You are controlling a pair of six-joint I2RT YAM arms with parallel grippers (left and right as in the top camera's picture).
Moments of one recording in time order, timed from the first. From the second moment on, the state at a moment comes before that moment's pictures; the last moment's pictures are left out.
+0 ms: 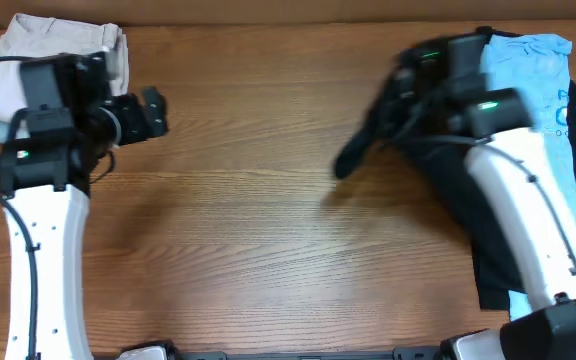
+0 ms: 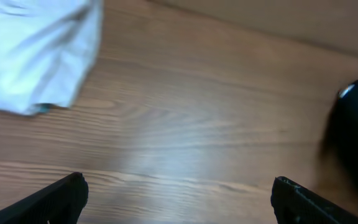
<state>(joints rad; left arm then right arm) 0.15 1.40 1.45 -0.85 0.21 -0.15 0.26 1.61 1.54 -0.92 -0.42 0.32</state>
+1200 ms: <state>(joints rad) 0.16 1.41 1.46 -0.86 0.28 0.01 0.40 1.66 1.58 -0.90 -0.14 0.41</state>
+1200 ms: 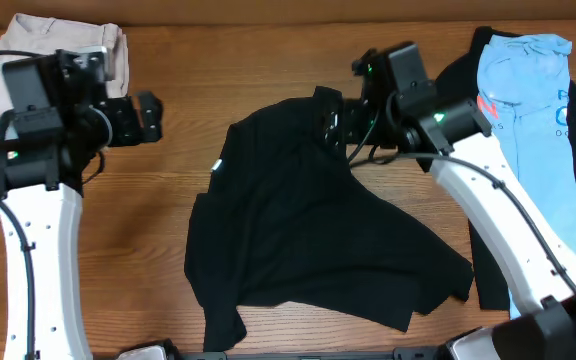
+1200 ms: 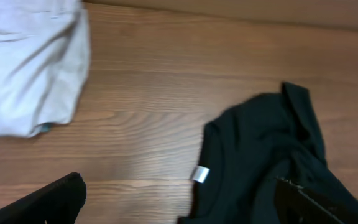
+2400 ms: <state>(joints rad) -0.38 2.11 1.47 -0.63 -0.02 0.05 0.04 1.75 1.58 -1.07 -0.12 0.44</state>
